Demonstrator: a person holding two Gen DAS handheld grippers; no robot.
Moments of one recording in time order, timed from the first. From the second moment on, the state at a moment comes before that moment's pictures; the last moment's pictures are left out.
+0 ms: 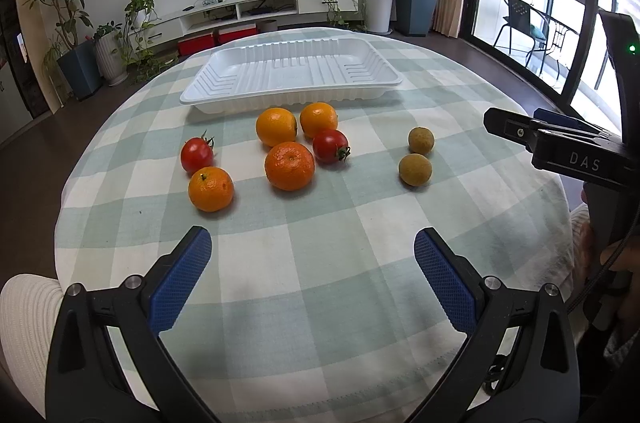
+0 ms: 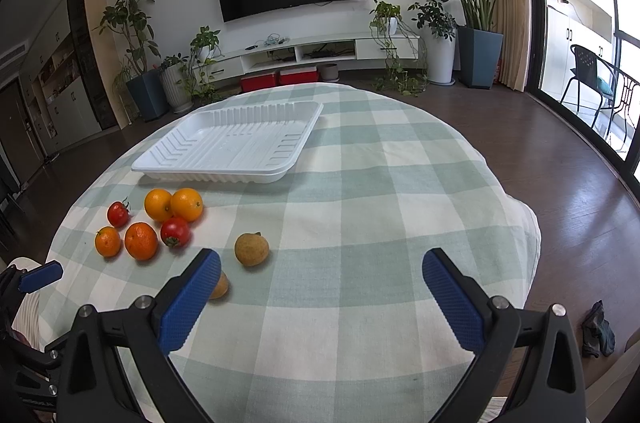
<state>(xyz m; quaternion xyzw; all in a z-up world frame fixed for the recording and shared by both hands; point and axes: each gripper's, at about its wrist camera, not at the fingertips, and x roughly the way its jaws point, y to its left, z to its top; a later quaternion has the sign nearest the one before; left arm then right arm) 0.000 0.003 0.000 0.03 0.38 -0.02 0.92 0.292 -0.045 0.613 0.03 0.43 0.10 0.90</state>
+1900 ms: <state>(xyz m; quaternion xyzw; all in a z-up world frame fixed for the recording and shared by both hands) 0.000 0.002 0.002 0.02 0.38 -0.02 0.92 0.292 -0.043 0.613 0.03 0.43 0.10 0.90</state>
